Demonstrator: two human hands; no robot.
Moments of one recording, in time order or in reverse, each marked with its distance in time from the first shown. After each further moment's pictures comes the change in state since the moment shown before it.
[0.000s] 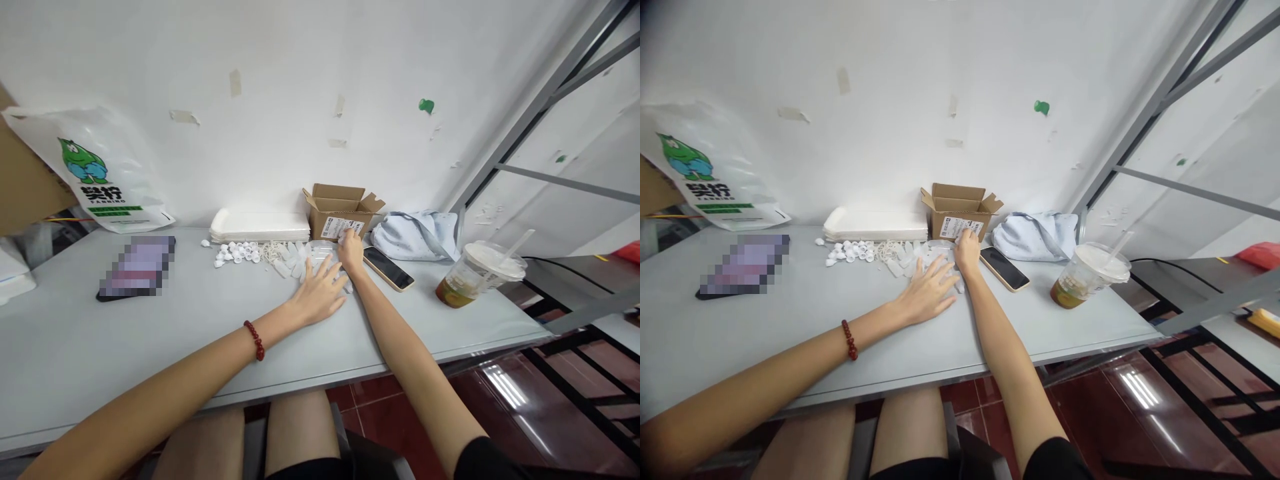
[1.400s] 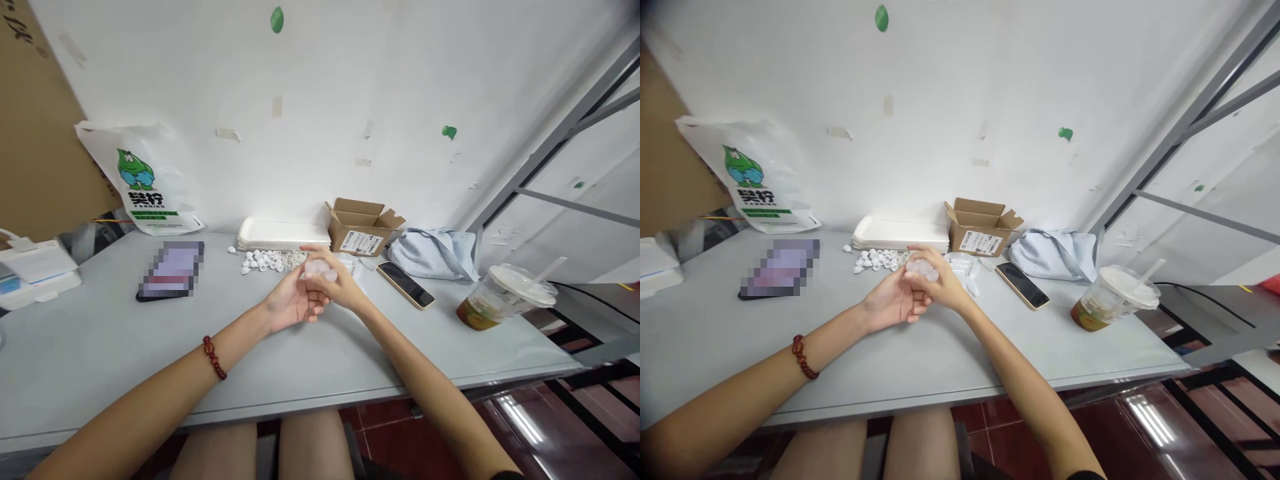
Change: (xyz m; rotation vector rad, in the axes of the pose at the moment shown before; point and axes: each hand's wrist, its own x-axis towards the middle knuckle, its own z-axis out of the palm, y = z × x) left_hand -0.049 -0.060 -0.058 -2.187 -0.278 -0.755; right_hand -0.076 -0.107 -0.072 0.987 -0.392 -0.578
